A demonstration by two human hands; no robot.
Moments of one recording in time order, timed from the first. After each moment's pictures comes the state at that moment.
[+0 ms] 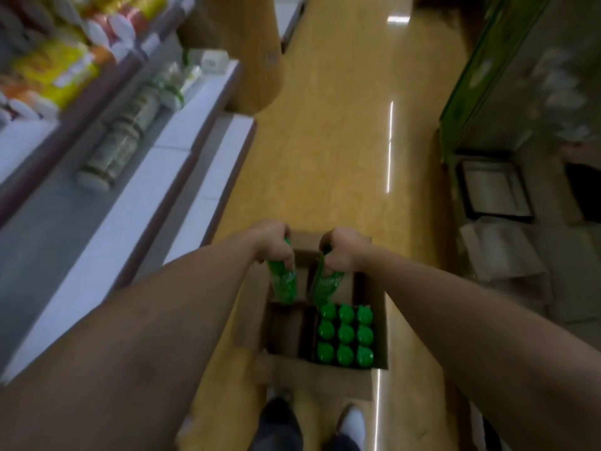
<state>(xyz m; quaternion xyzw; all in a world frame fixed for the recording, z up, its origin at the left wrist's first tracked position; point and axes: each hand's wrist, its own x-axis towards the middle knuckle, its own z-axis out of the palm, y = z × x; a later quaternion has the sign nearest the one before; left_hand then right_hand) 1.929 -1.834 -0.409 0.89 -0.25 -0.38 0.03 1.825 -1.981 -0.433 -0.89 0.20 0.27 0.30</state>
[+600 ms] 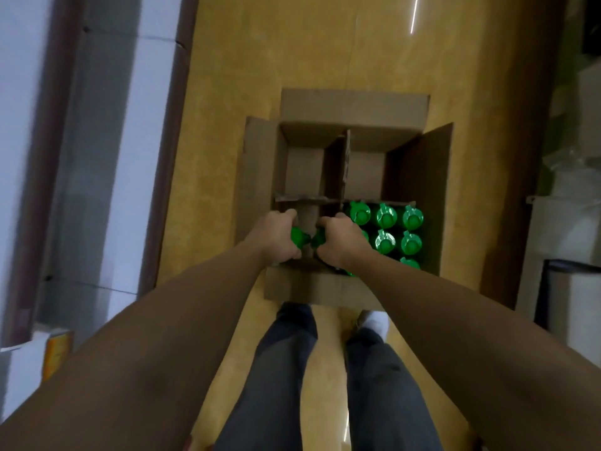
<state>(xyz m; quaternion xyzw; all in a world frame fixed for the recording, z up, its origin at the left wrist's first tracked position) 1.918 -1.745 -0.754 0.85 -0.21 -0.49 0.04 1.822 -1.870 -0.768 -0.84 0.25 0.35 0.34</state>
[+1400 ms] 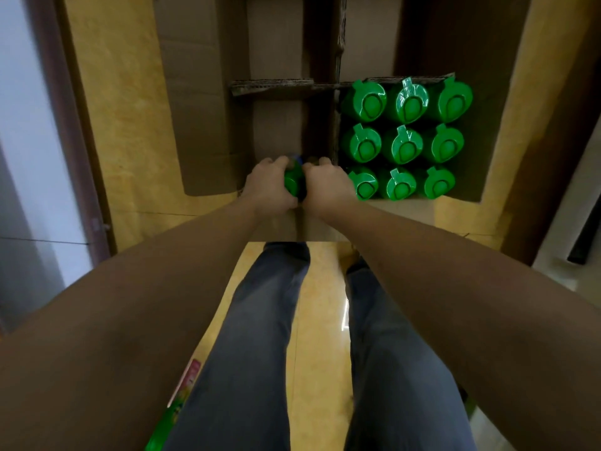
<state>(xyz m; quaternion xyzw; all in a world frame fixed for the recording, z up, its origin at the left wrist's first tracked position) 1.856 -1.716 -0.946 0.82 -0.20 -0.53 0.04 1.773 -1.821 -0.945 -0.83 0.24 0.40 0.30</state>
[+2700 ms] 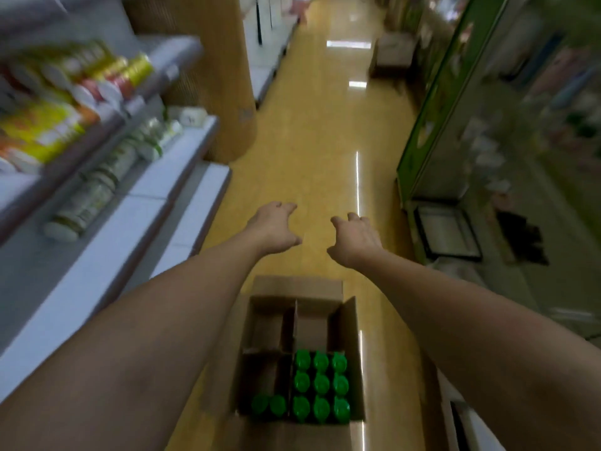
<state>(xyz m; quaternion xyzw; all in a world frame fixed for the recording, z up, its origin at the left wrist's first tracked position) 1.946 -1.900 -0.373 0.91 -0.33 -0.20 0.13 1.823 -2.035 -0.386 -0.95 0.28 0.08 0.12</state>
